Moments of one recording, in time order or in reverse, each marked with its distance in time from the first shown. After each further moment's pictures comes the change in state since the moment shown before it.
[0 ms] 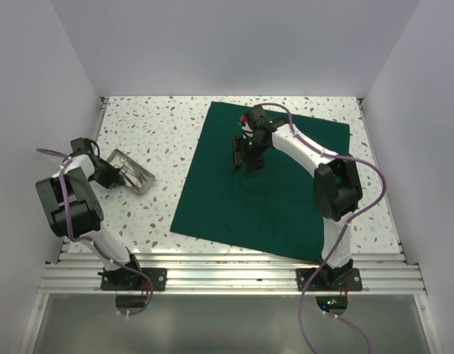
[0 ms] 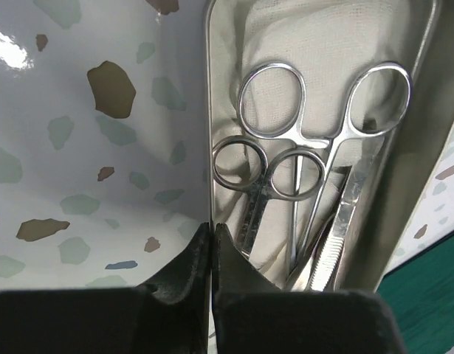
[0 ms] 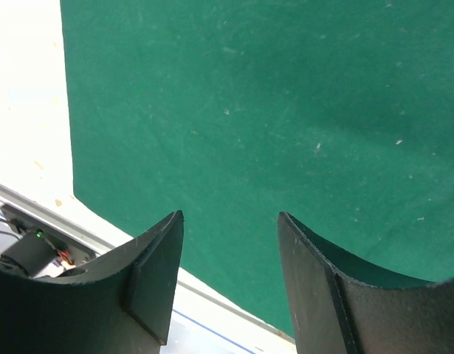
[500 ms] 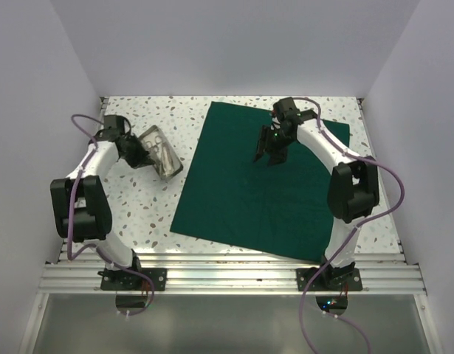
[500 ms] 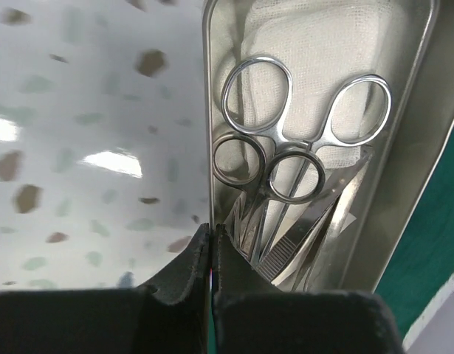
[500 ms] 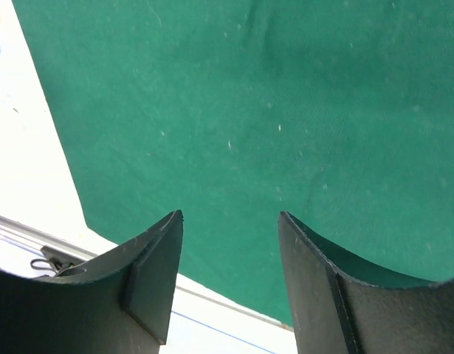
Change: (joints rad) left arm -0.289 -0.079 0.142 -0.075 0.055 0.032; right arm -0.181 -0.078 -0.055 -0.020 0.014 0.058
